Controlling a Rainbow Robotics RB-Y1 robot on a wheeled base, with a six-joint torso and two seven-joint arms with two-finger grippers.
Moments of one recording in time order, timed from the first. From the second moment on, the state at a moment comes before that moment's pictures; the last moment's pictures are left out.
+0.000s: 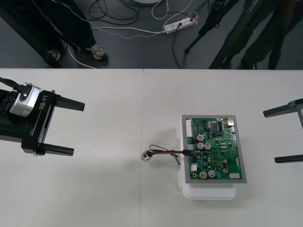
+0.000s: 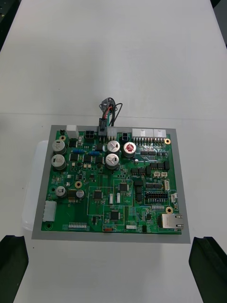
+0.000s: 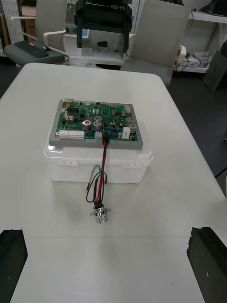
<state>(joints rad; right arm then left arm) -0.01 -0.95 -0.33 -2.03 1.34 -1.57 -0.25 -0.17 0.81 0.14 -1.90 -1.16 -1.53 0.29</state>
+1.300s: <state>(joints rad) -0.01 -0.95 -0.33 -2.03 1.34 -1.57 -0.25 -0.17 0.81 0.14 -1.90 -1.16 -1.53 0.29</state>
